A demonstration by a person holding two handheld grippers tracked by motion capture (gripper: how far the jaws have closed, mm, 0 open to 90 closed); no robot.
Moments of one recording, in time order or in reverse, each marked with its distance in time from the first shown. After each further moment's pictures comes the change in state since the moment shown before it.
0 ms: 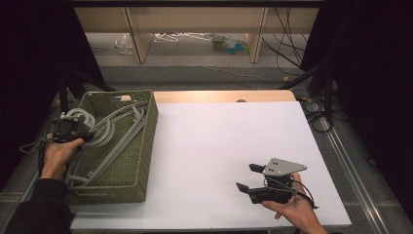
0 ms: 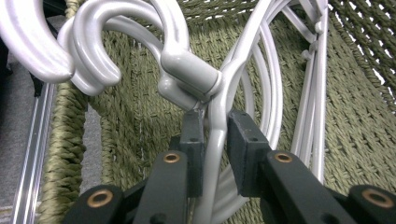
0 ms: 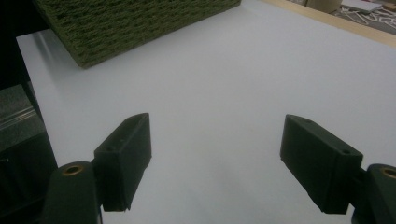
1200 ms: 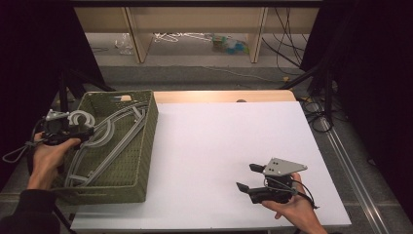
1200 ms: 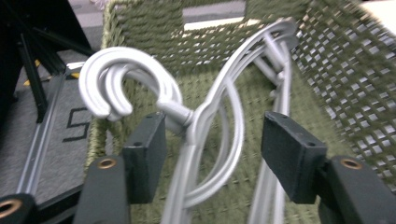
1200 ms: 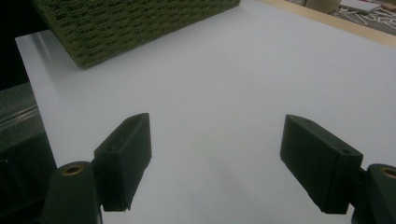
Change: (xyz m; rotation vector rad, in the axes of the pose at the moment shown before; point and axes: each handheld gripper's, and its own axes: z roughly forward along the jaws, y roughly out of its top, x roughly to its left) left arm -0.012 0.003 -0.045 -0.172 -0.014 -0.030; right arm -0.001 0.000 0.000 0.000 -0.002 0.001
